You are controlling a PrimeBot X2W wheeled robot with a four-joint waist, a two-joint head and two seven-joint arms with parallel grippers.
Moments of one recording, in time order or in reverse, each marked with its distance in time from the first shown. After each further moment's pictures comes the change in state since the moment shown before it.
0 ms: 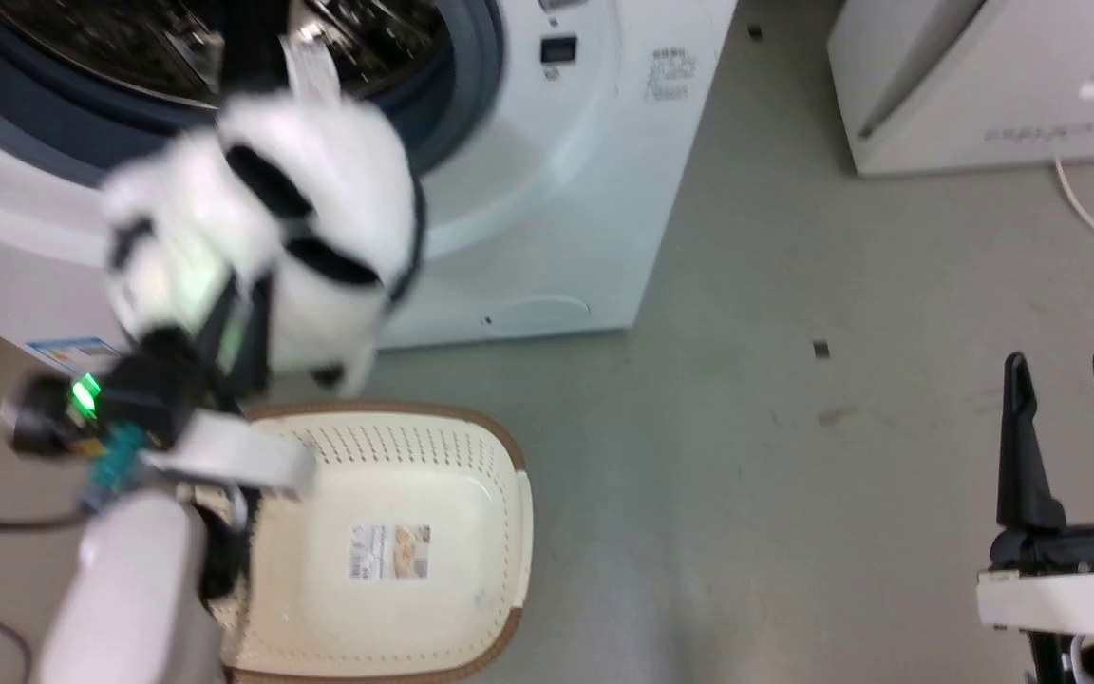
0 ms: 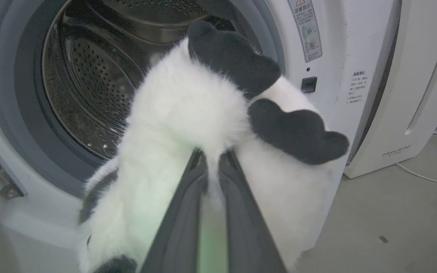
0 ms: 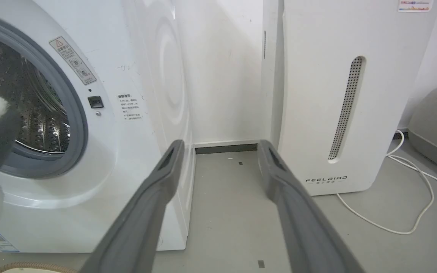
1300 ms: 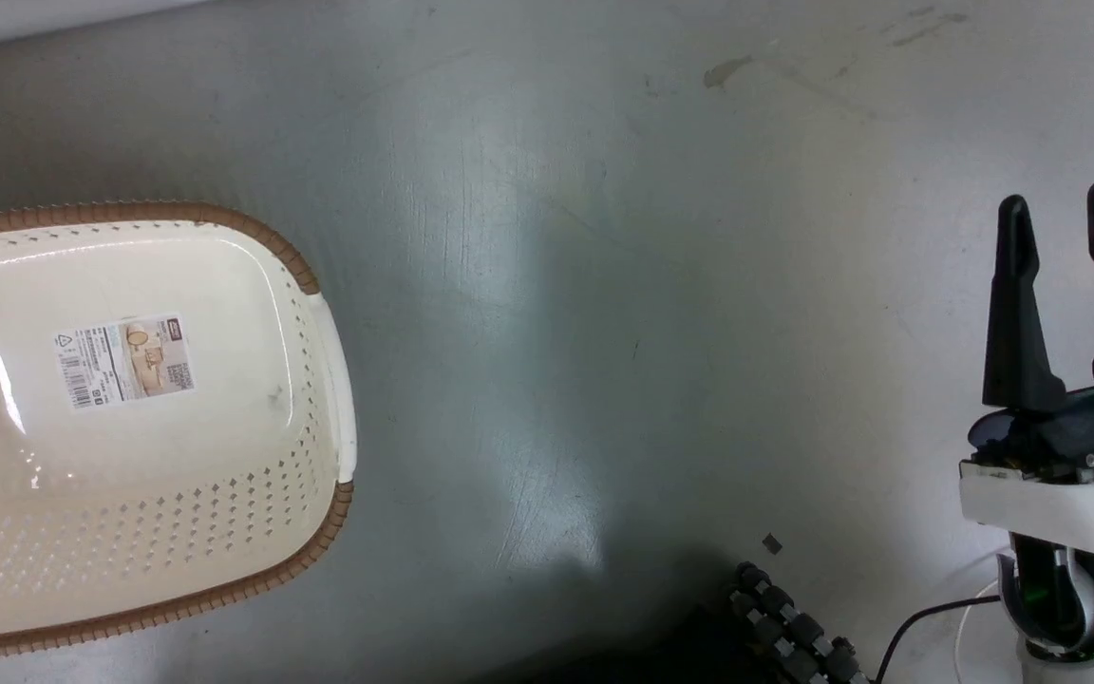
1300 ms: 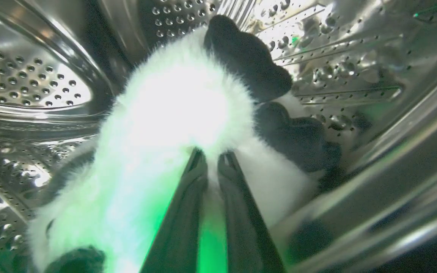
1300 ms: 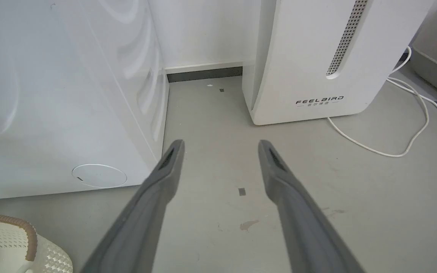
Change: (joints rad) left arm -1.234 0.424 -0.355 0.569 0.058 -0.104 0.371; right arm -0.197 0.000 0.102 -0.080 0.149 0.000 0.000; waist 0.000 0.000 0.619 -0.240
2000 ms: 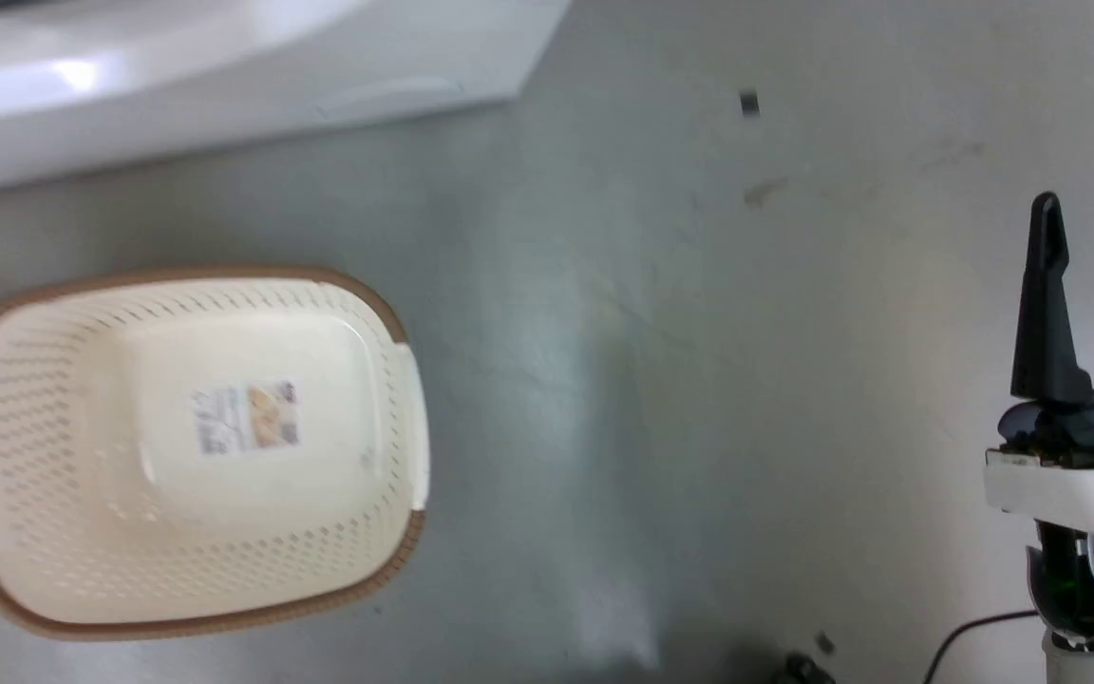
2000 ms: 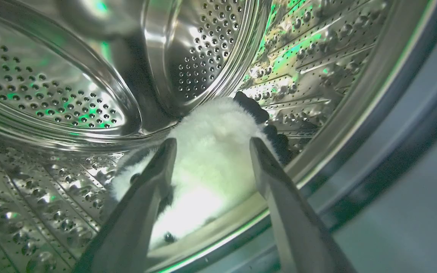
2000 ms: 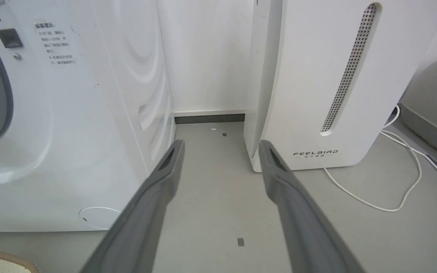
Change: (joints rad) left arm 0.163 -0.086 -0.124 0.179 -0.188 0.041 -0.303; right arm -0.013 0.000 -0.068 0.035 -0.099 0.000 0.000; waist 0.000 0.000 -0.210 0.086
